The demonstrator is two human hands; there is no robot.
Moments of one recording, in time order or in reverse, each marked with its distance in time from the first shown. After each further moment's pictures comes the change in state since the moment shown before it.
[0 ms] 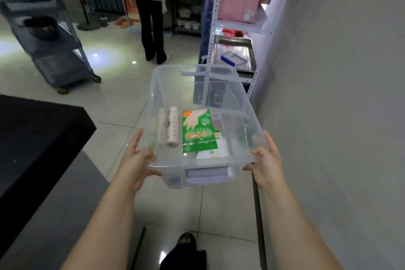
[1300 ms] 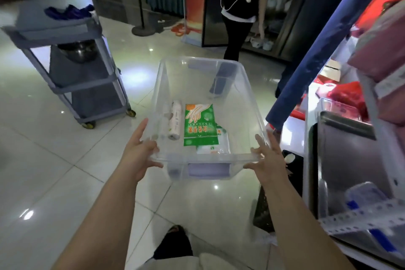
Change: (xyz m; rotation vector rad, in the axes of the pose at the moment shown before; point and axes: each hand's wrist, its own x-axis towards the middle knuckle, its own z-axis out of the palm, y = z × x) left_hand 0.893 0.362 -0.042 0.045 0.229 0.066; right_hand 0.845 0.068 0.617 -0.176 -0.258 0.097
